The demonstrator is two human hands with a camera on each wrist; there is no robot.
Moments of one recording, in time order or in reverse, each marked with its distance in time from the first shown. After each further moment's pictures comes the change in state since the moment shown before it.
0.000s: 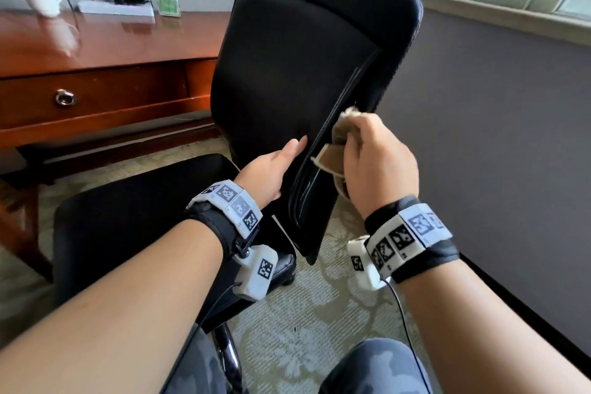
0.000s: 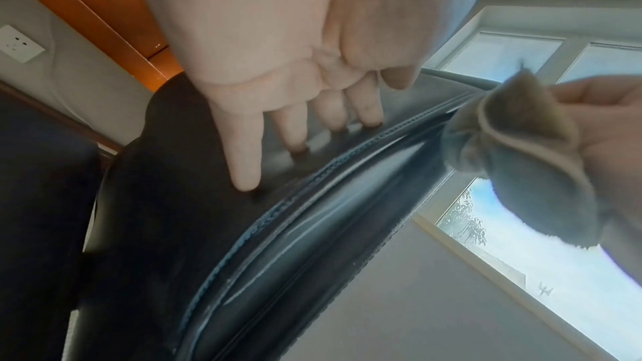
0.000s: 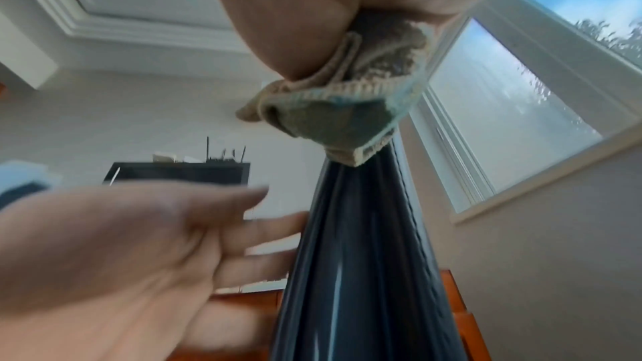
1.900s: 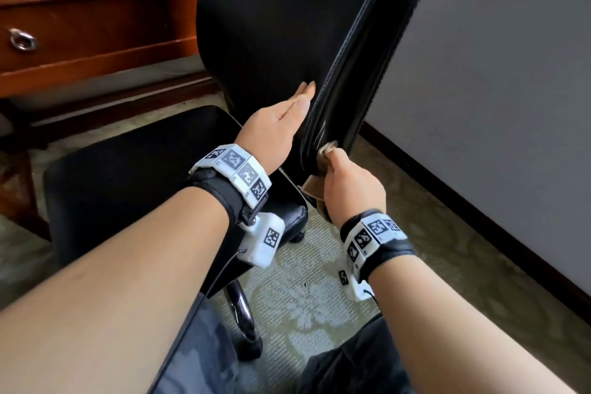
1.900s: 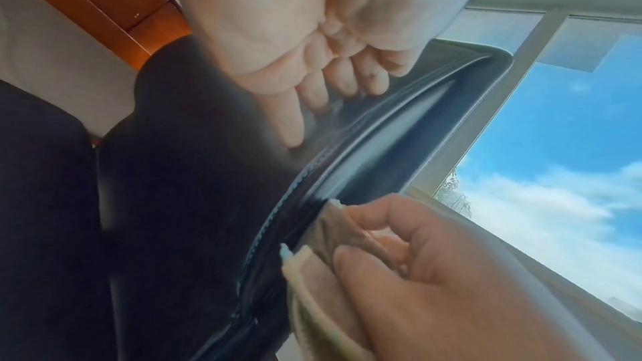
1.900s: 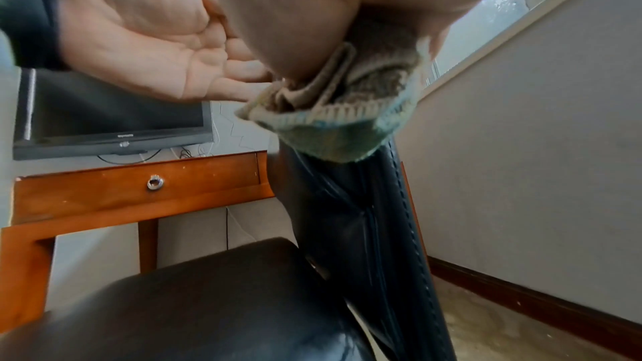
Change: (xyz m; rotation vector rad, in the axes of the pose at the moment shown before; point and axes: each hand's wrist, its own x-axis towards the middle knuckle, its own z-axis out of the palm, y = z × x) left_hand 0.031 -0.048 0.009 0.040 0.040 0.240; right_hand -0.085 0.049 0.115 -0.113 -0.426 0.150
